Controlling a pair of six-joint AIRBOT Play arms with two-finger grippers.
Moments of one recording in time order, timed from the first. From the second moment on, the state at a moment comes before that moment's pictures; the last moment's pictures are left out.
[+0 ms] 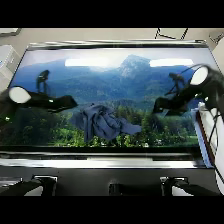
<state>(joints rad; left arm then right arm) -0.11 -1.20 1.15 1.15 -1.13 -1.66 0.01 -1.37 1.34 -1.27 1.57 1.59</state>
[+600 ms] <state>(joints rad) 0.19 -1.40 0.84 0.83 -1.06 -1.45 0.01 -1.38 1.07 -1.11 1.48 1.59</state>
